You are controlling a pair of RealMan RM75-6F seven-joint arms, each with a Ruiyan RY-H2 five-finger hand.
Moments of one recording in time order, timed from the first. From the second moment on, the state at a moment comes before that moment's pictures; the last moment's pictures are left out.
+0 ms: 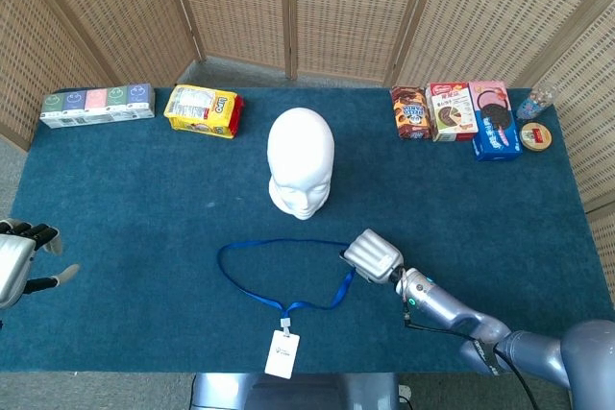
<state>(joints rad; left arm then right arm) -0.17 -1.01 -0.05 -1.66 1.56 1.47 0.13 0.78 -1.58 -0.03 -1.23 -1.59 0.87 -0.18</state>
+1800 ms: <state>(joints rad) -0.60 -1.11 0.03 -1.59 1.75 0.88 0.13 0.75 -1.54 -0.01 -1.33 -1.56 0.91 -0.22</state>
